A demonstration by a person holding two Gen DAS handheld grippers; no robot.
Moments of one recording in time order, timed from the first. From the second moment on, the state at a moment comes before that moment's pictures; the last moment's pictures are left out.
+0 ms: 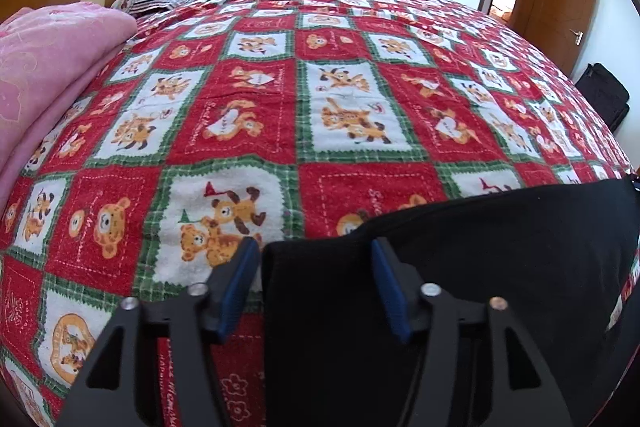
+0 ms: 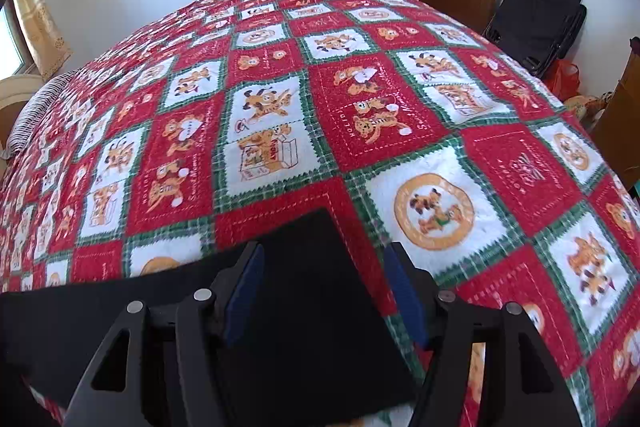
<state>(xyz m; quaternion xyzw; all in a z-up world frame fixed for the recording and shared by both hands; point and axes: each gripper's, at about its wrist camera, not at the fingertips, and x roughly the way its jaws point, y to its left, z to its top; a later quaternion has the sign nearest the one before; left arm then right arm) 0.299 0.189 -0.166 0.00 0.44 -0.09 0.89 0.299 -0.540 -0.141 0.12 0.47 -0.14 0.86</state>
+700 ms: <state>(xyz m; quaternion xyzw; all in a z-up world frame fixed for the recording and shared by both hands) 0.272 0.194 -0.133 -0.03 0.38 -0.14 0.91 0.264 -0.509 -0.099 0.11 0.40 -0.06 0.91</state>
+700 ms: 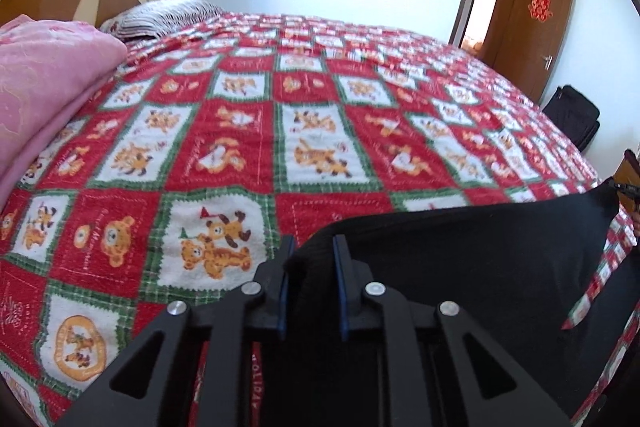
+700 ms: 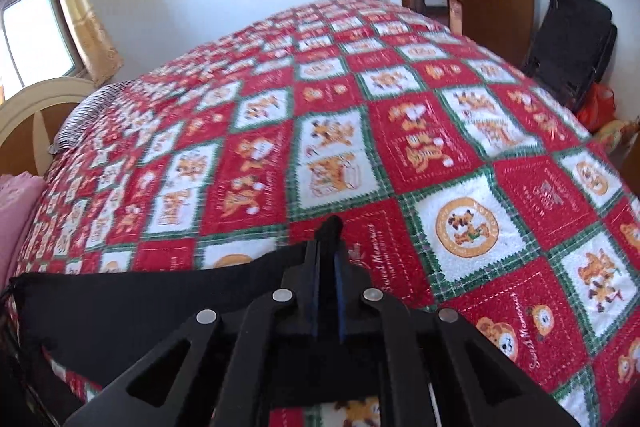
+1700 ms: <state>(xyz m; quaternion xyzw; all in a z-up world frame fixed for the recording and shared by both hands) 0.145 0.267 -0.142 -0.16 0.28 -0.15 0.93 0.029 -0.507 -0.051 0.15 0.20 0.07 0.97</state>
